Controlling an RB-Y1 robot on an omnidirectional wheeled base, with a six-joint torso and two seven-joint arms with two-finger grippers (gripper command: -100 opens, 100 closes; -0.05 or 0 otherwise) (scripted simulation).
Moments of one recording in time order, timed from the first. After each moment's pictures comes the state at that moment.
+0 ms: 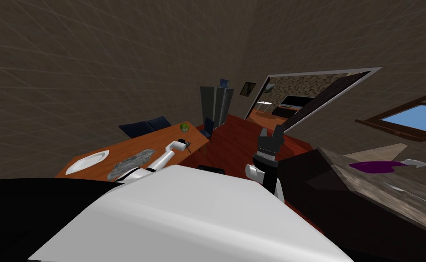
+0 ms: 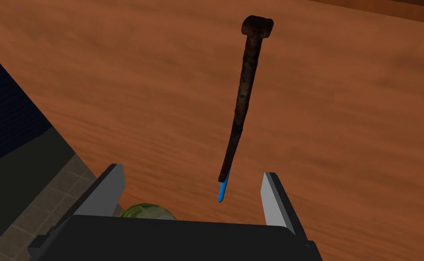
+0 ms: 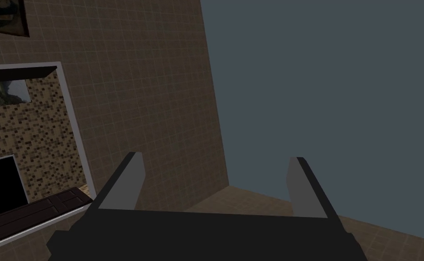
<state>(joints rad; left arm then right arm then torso) -0.07 0.49 -0.12 -1.32 0.27 0.88 -0.44 0.45 0.02 -0.07 -2.32 0.08 -0.46 0.02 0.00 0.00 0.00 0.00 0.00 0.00</state>
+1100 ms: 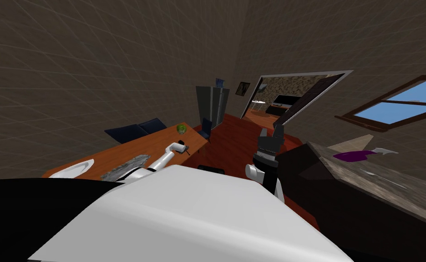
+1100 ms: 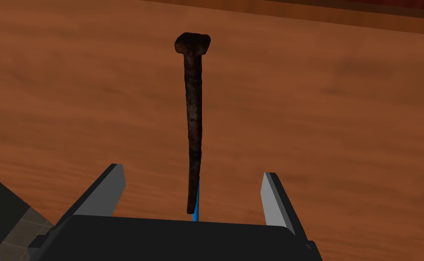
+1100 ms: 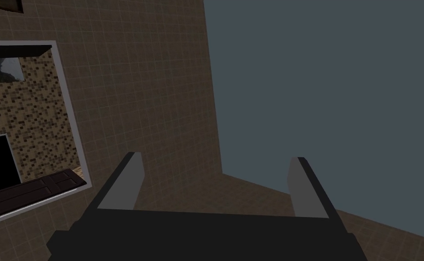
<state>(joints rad) -0.07 0.49 -0.12 -1.22 0.28 0.99 -0.47 0.45 0.02 -0.07 -2.32 0.08 -0.46 0.02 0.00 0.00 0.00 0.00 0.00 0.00</state>
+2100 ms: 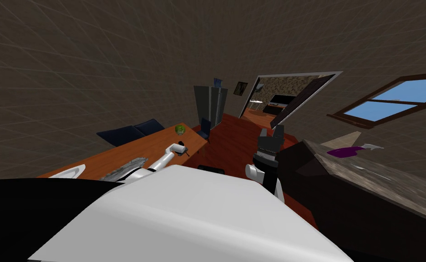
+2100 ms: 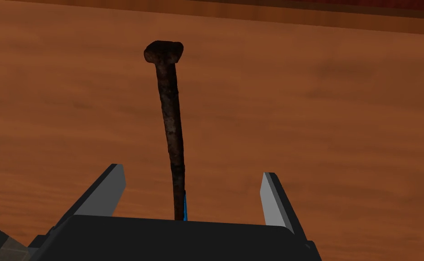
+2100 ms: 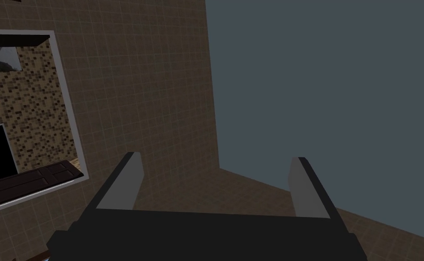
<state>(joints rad) -0.07 0.48 -0.12 -1.19 0.28 1.03 -0.47 0.45 0.02 -0.07 -2.32 0.08 -0.46 0.02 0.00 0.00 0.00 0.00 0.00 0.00</state>
